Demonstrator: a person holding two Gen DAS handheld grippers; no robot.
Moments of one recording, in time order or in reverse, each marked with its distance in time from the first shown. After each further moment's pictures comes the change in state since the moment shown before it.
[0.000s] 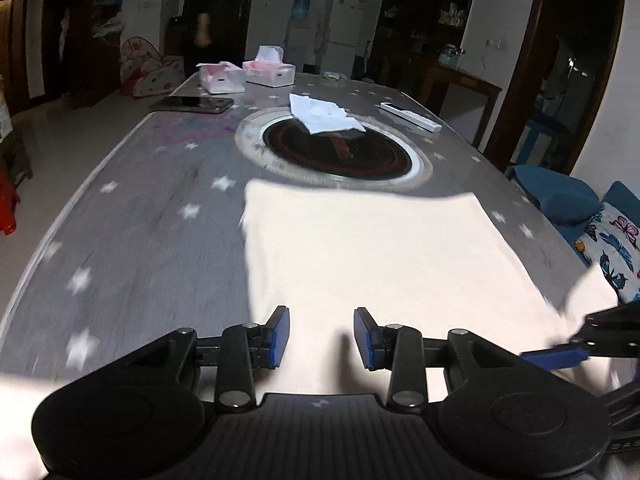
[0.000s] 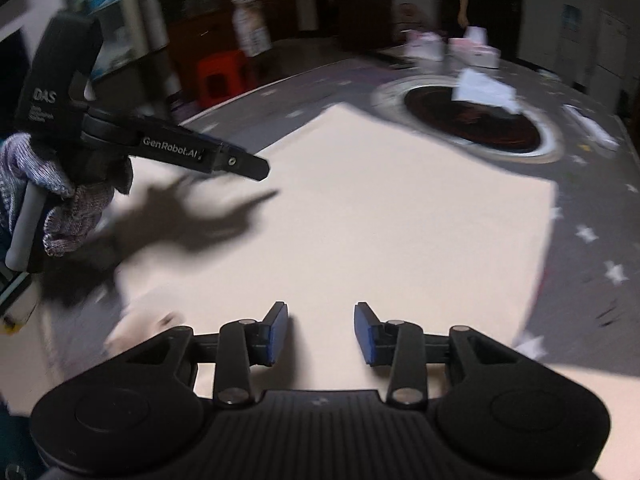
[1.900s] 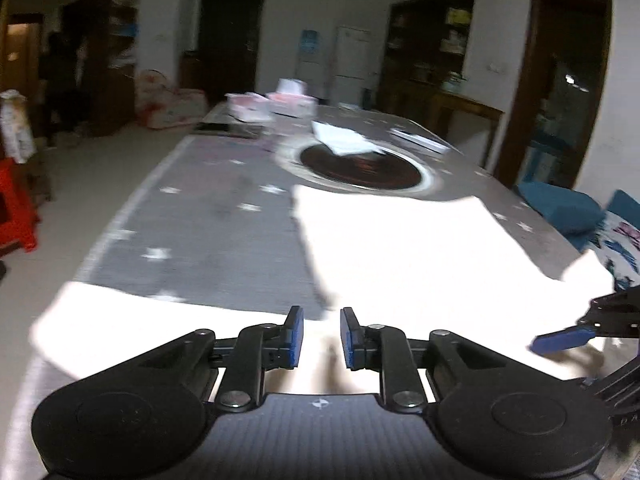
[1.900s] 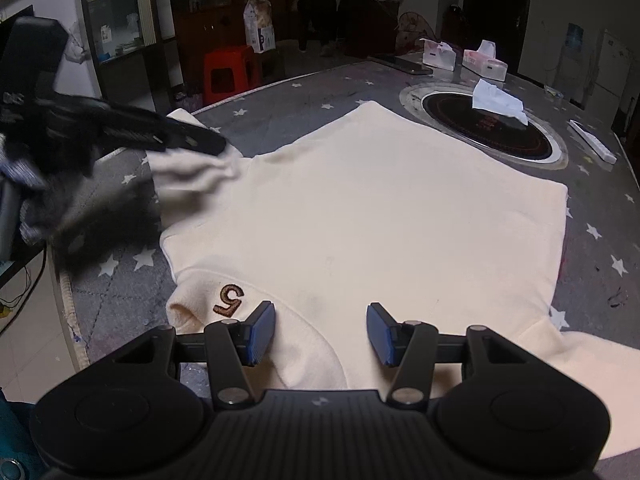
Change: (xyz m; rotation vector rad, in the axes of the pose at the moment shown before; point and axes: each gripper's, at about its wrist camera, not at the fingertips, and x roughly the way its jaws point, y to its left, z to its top) left arm -0.040 0.020 -0.037 0.011 -0.086 0.021; right arm -0.009 0.045 -0.017 -0.022 -0.022 -0.057
